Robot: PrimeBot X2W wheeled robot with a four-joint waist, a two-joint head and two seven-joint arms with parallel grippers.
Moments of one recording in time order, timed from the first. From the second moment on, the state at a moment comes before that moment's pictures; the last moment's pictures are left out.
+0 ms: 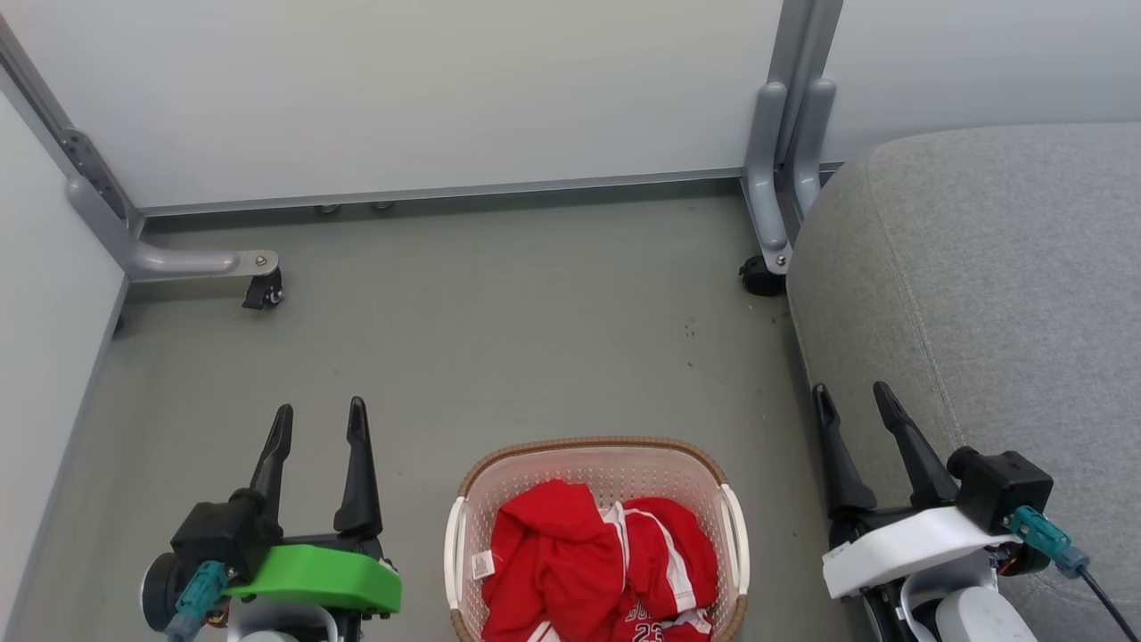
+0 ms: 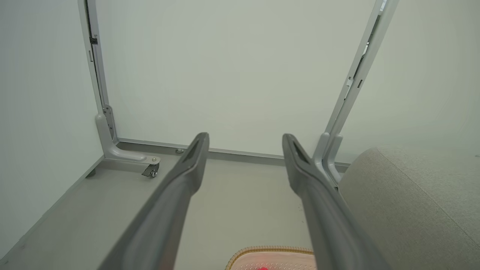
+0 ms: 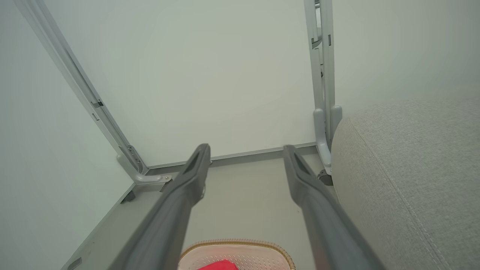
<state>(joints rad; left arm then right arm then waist) -0.03 0.05 -0.11 0.14 -0.29 -0.03 -0.23 -0.03 -0.05 0.10 0.15 0.30 0.13 -0.23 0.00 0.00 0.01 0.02</state>
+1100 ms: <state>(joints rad) -0.03 0.05 -0.15 0.17 -0.17 -0.03 -0.26 -0.03 -0.05 0.13 0.14 0.18 0.13 -0.26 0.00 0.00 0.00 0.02</state>
